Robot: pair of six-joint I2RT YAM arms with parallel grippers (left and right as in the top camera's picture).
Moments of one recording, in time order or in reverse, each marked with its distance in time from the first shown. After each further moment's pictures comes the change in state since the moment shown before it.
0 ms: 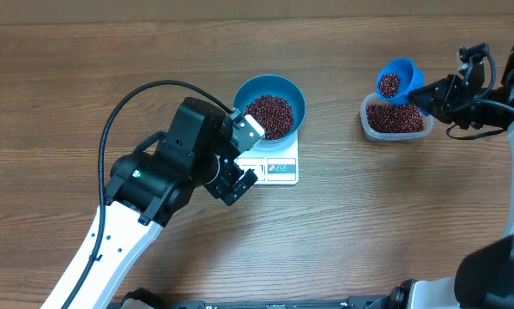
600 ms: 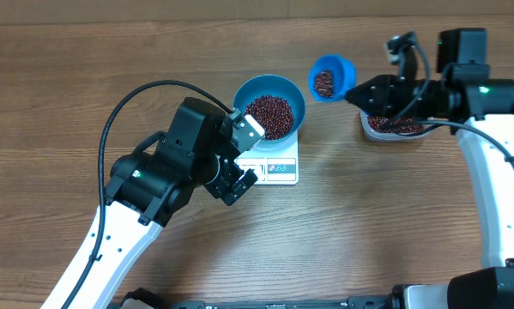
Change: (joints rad) left arm 0.000 0.000 0.000 0.000 0.000 0.000; right arm 0.344 -0.058 0.000 0.082 0.004 0.025
